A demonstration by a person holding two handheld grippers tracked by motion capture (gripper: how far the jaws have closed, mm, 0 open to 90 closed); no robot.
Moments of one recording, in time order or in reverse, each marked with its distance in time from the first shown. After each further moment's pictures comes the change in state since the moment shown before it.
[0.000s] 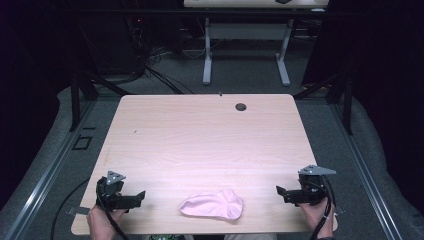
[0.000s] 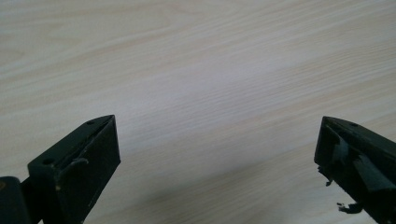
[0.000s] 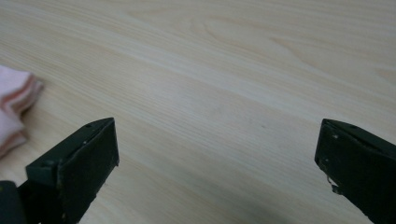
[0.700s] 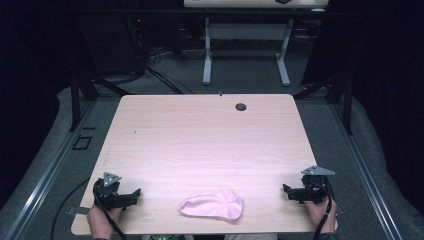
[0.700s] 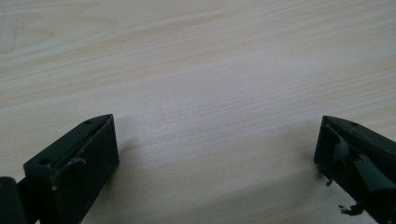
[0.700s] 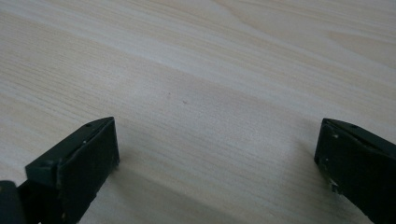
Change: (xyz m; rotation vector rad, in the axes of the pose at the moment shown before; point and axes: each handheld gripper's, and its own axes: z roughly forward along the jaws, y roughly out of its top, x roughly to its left) left arm 0.022 -0.016 0.026 -0.074 0.058 -0.012; right arm -0.035 -0.021 0.031 0.006 -0.113 -0.017
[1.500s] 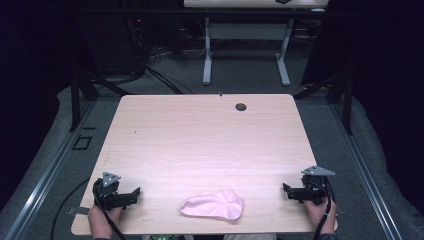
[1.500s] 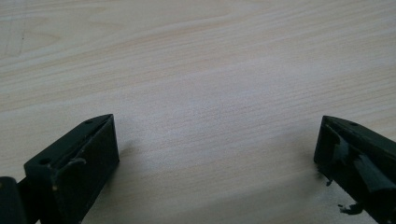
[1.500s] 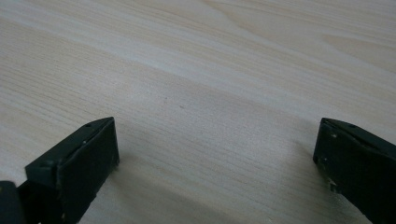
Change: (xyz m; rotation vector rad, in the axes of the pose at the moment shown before) left arm 0.001 0.000 0.001 -0.007 0.007 -0.004; right arm 0.001 -0.001 0.001 -0.015 -0.015 0.008
